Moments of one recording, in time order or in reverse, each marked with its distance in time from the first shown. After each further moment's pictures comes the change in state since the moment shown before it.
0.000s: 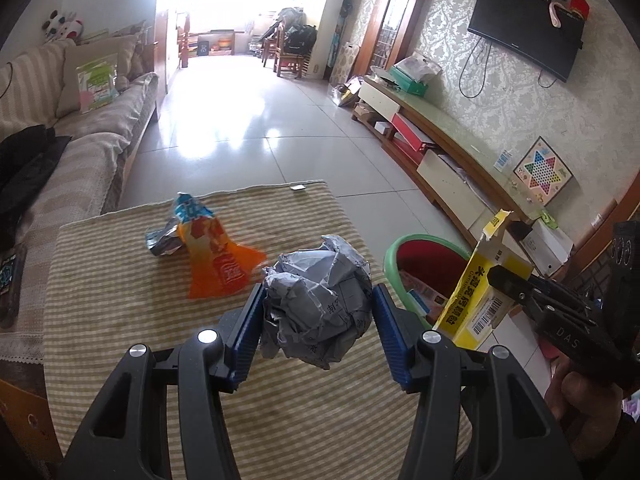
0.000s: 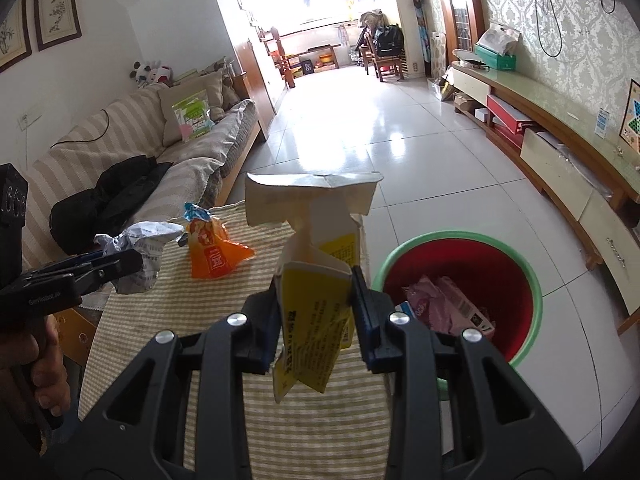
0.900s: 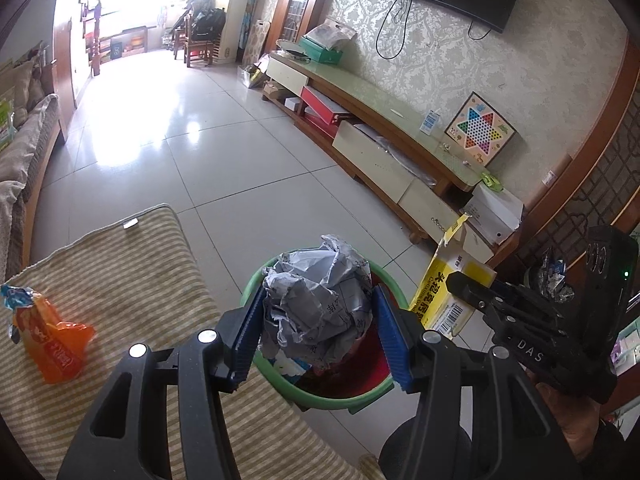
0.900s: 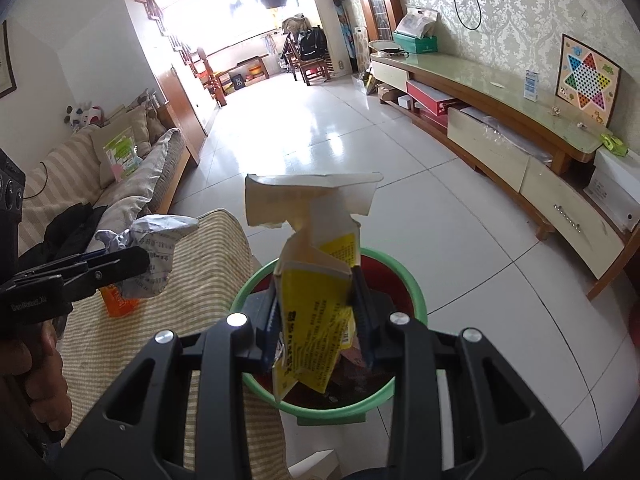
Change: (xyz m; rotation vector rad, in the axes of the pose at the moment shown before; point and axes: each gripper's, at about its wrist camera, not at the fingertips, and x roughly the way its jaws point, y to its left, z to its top) left arm 0.099 -0.152 0.046 0.160 0.092 -0.221; right arm -0.010 -0.140 0.015 0.169 -0.026 -0.163
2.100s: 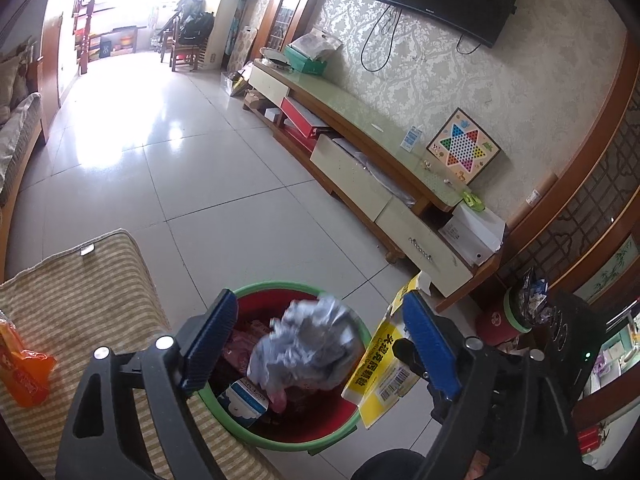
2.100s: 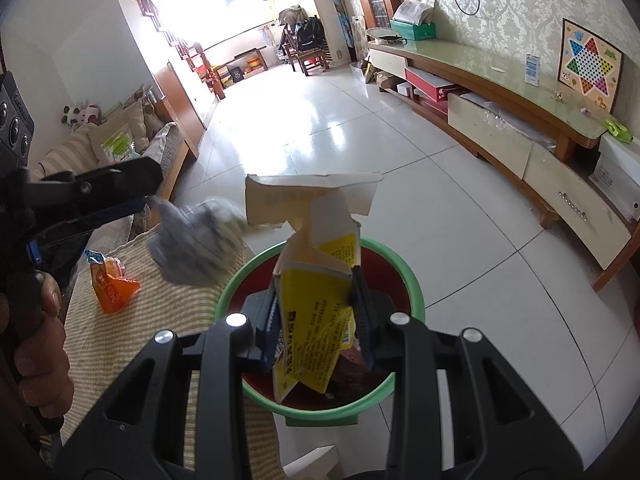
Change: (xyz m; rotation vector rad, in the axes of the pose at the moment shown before) left arm 0.024 -0.029 0.033 -0.034 -0.051 -0.074; right arm 0.019 -0.018 -0.006 0.017 0.037 0.015
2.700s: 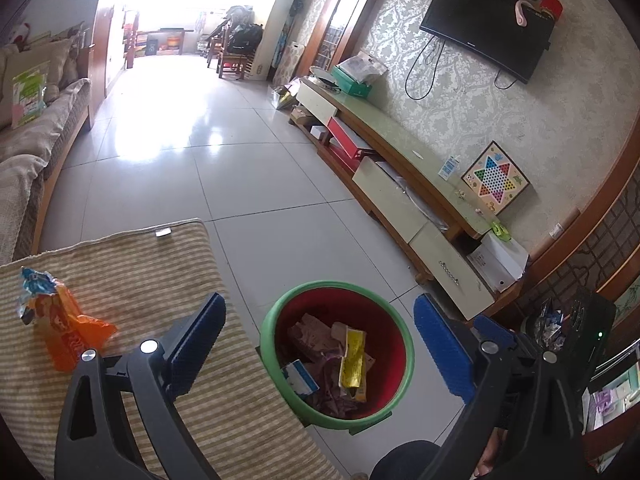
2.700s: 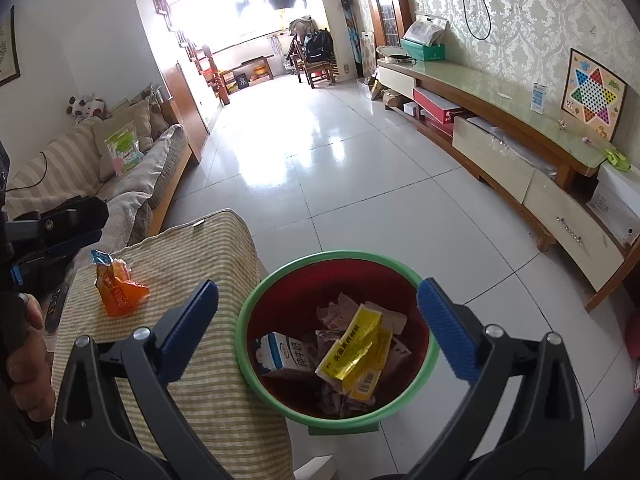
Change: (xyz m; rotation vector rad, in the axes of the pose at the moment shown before) left arm -0.066 0.060 -0.020 -0.102 -0.069 0.115; right arm -0.012 0.048 0.005 -0.064 -0.049 -0.024
